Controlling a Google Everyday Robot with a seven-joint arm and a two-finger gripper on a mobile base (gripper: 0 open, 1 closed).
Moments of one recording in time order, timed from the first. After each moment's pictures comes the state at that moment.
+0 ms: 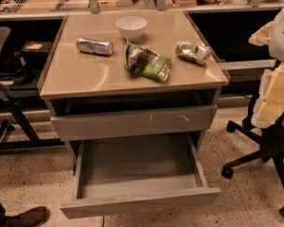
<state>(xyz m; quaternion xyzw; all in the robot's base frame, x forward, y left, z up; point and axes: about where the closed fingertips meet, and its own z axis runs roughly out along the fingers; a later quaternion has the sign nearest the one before) 0.438 -0.217 0.976 -0.60 0.78 -0.03 0.16</state>
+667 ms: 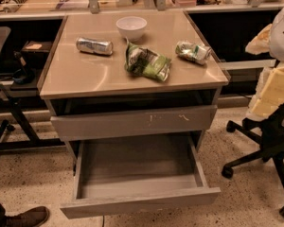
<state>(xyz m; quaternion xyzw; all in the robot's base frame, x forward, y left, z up) 0.438 -0.217 0.976 -0.60 0.78 -0.03 0.16</state>
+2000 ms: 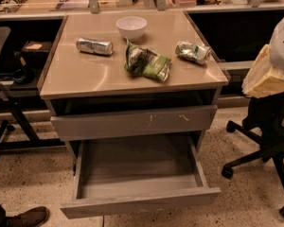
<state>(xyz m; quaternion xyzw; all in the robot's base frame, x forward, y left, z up) 0.436 -0.219 0.965 -0.60 0.78 -0.03 0.16</state>
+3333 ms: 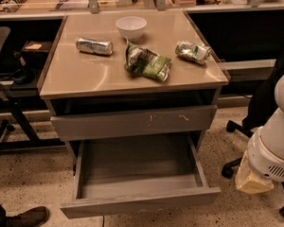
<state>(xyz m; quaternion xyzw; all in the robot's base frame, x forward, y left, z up) 0.334 -0.238 0.767 -0.58 0.81 0.06 0.01</state>
